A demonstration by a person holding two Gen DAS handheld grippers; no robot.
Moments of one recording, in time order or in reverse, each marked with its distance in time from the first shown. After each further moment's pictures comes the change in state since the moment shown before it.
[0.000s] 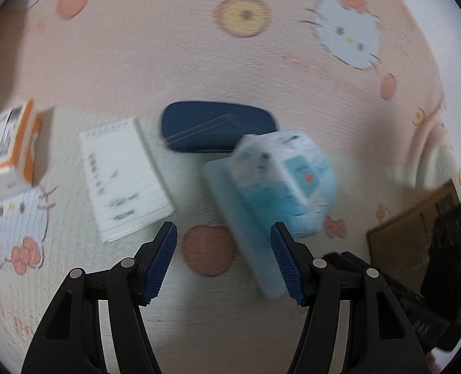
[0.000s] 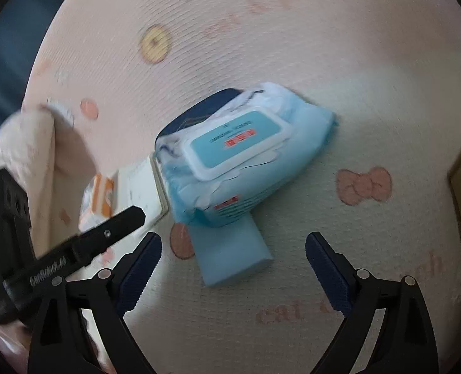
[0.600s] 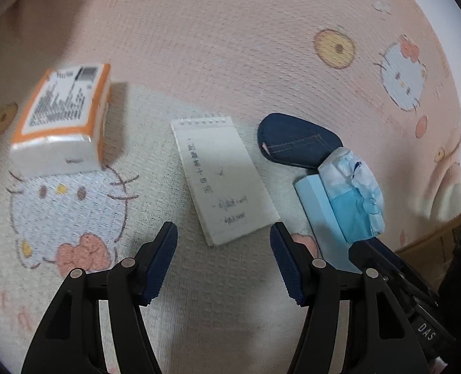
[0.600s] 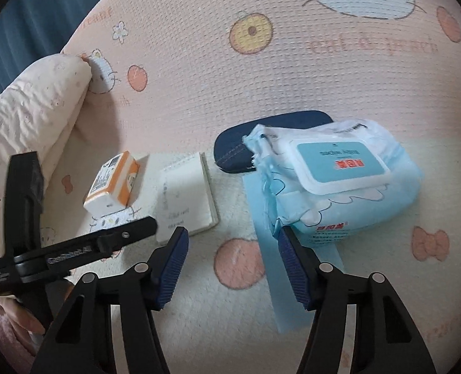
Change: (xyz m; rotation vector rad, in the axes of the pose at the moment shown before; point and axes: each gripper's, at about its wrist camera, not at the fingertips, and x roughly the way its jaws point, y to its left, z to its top) left arm 0.000 0.096 -0.009 -0.147 -0.055 0.019; right arm 0.032 0.070 -0.008 -0.262 -0.092 0.028
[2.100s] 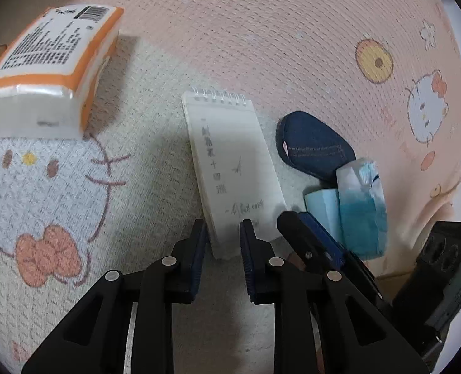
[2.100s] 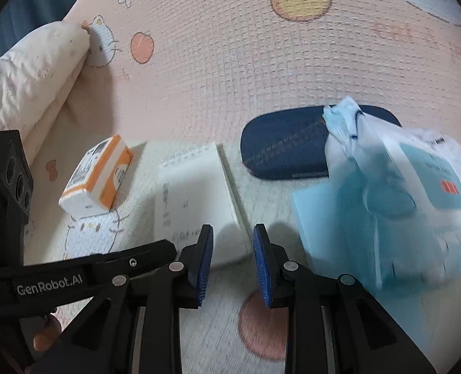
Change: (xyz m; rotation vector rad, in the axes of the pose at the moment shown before) left arm 0.034 0.028 0.012 -0.165 0.075 -0.077; right arm 0.084 0.036 0.006 -0.083 0.028 -0.007
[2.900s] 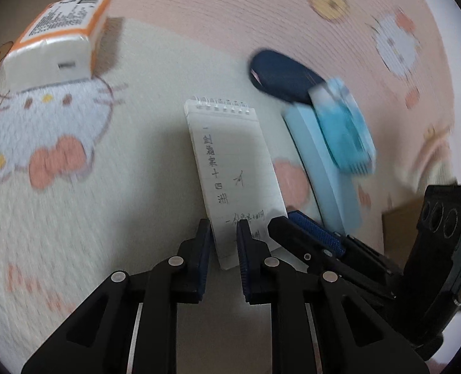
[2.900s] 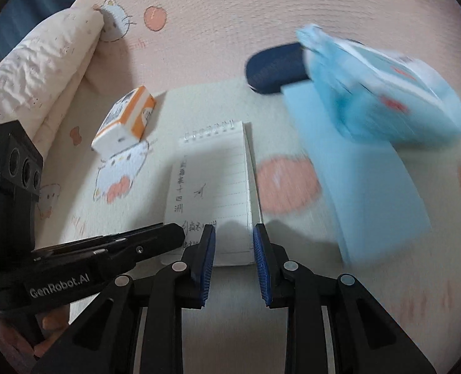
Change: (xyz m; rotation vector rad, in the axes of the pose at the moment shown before) left arm -0.031 -0.018 -0.079 0.172 0.088 0.014; right arm -0.058 -0.001 -0.079 0.076 0.159 0.071
